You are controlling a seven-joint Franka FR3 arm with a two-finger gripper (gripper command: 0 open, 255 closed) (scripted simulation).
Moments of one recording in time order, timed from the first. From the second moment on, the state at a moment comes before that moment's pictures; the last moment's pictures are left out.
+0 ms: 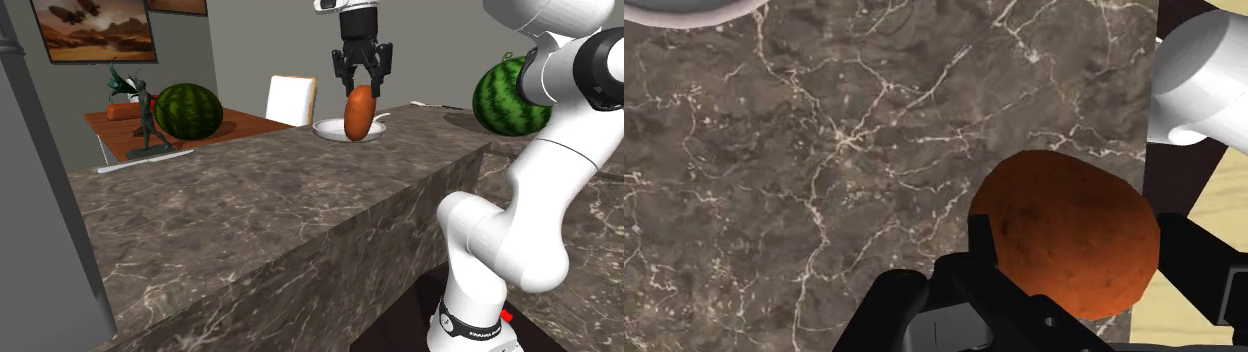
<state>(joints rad) -0.06 -0.63 -0.42 -1.73 -0.34 1.03 -1.00</state>
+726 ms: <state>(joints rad) -0.09 -0.72 -0.57 -1.72 -0.51 1.01 -1.22</state>
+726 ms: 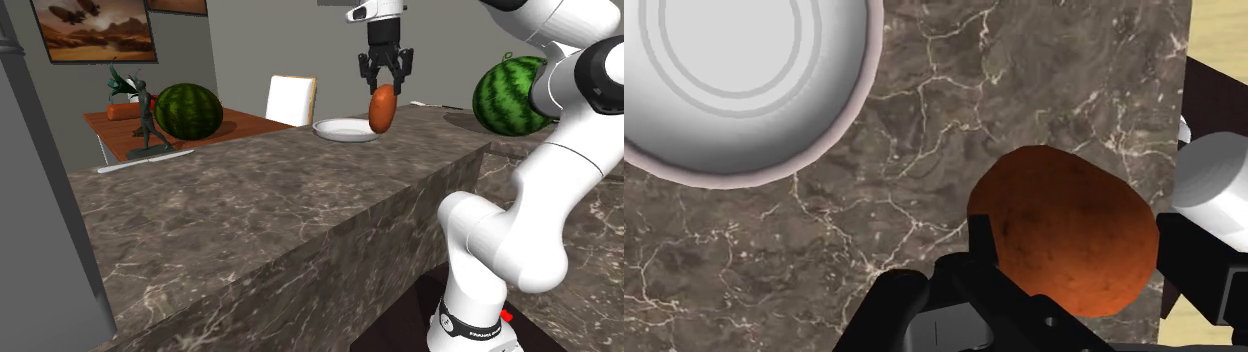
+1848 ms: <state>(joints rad) -0.13 -0.88 -0.59 -2.05 -0.55 1.19 -1.15</state>
